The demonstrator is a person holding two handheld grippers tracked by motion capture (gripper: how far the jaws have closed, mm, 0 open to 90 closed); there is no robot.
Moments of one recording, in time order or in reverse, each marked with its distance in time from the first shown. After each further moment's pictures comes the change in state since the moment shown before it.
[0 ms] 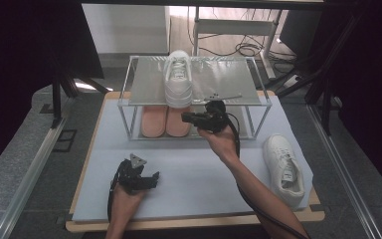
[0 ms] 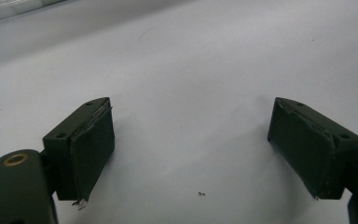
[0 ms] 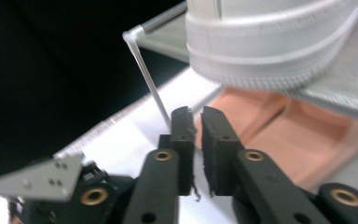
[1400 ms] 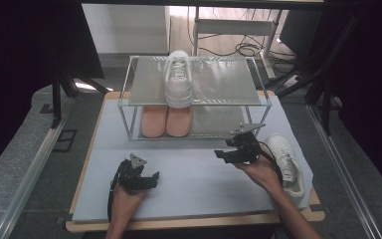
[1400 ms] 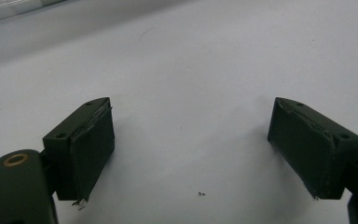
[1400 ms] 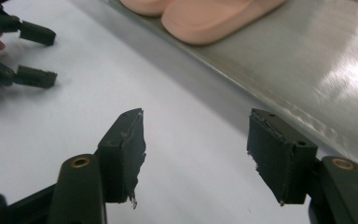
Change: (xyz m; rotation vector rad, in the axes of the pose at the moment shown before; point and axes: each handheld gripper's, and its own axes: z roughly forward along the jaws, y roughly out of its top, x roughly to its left) left arm 0.000 0.000 0.000 0.002 0.001 0.001; right arm -0.025 -0.081 -0.074 0.292 -0.223 -0.125
